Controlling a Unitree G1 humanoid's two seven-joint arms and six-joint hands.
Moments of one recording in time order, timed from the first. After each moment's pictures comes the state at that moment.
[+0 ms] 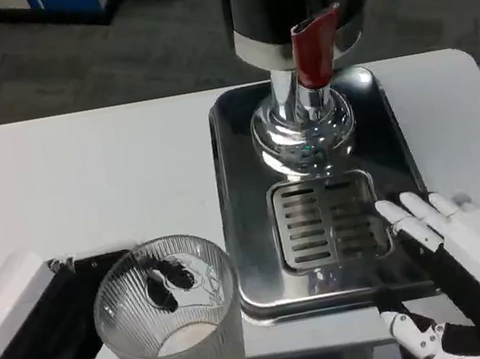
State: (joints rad) left arm 0.18 0.56 0.33 -0.44 0.15 -0.41 -0.39; right arm 0.21 -0.16 0.08 -0.92 -1.15 0.12 0.61
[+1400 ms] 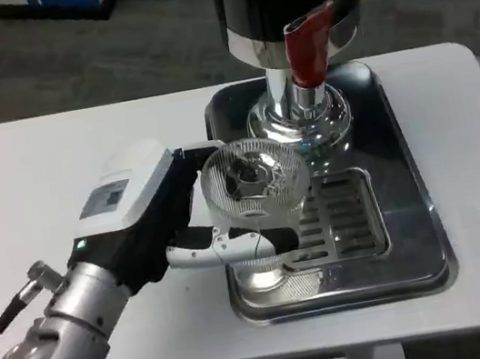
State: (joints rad) left arm -0.45 0.45 -0.08 0.11 0.56 -0.32 -0.11; right arm 0.30 -0.23 -0.26 -1.00 -0.86 0.17 0.57
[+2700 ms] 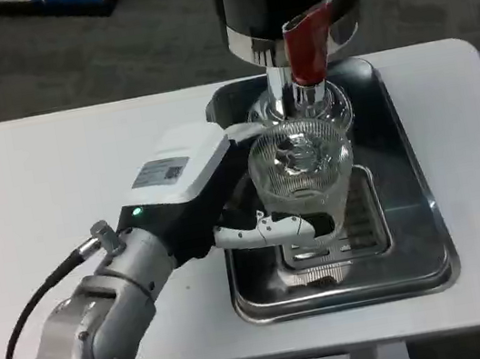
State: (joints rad) left arm -0.60 0.46 -0.26 0.14 0.69 -0.16 -0.11; right arm 0.36 -0.27 -0.34 -0.99 -0.74 0.18 0.52
